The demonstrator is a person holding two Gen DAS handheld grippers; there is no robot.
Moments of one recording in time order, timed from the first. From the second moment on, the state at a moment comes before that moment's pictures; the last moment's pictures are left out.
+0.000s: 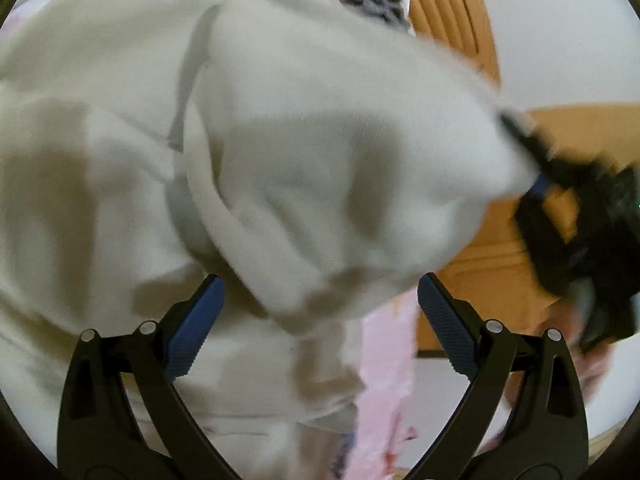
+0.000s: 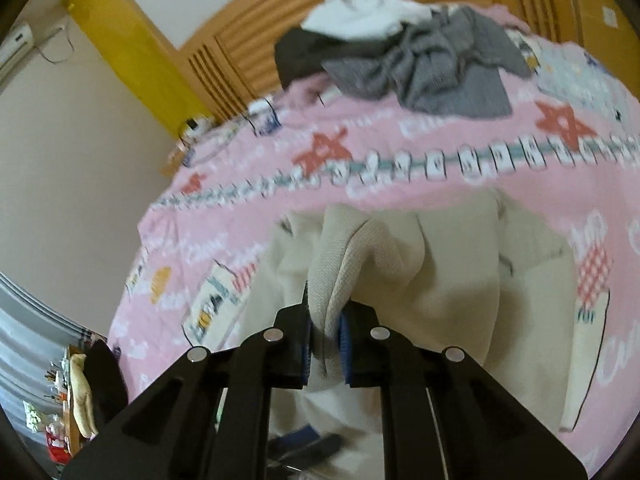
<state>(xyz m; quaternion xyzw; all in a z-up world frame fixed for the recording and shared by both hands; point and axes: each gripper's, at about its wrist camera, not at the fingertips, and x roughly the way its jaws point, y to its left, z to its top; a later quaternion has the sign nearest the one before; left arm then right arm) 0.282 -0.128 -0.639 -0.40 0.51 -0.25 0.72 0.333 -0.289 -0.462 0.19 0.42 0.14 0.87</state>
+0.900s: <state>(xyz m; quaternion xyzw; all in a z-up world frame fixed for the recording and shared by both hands) 0.344 -0.070 -0.671 -0.47 0.65 -0.18 0.57 0.358 -0.341 -0.481 0.30 0.36 0.22 0.86</state>
